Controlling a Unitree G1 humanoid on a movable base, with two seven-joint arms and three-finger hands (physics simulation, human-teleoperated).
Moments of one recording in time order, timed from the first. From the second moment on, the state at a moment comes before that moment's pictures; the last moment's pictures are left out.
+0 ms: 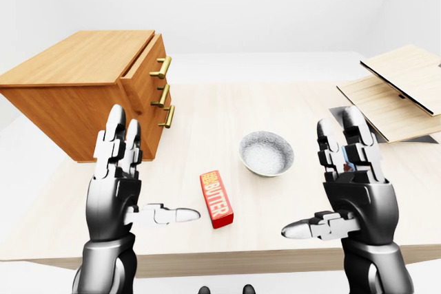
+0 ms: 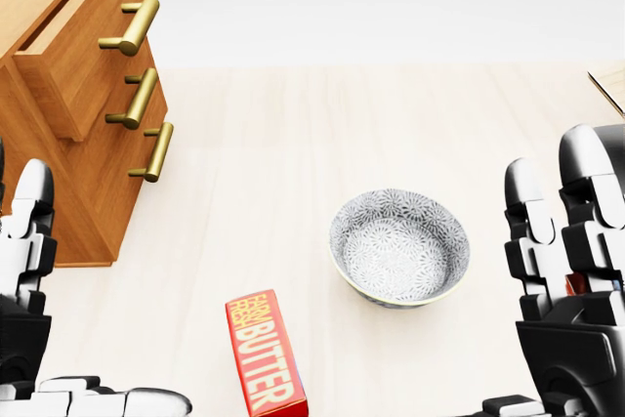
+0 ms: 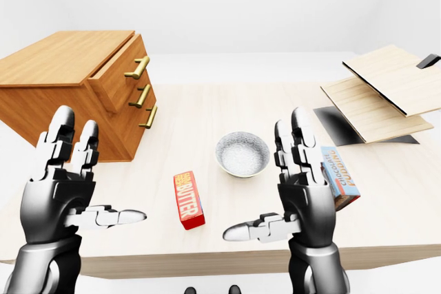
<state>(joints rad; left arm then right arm) 0.30 -0.02 0.07 -0.83 -0.03 0.09 -0.14 0.38 0.02 -0.04 -0.81 0.19 -0.04 0.21</state>
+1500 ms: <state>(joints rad) -0.23 0.09 0.09 -0.21 0.08 0.09 -0.08 0.40 0.09 -0.20 -0.96 0.30 0.09 0.29</state>
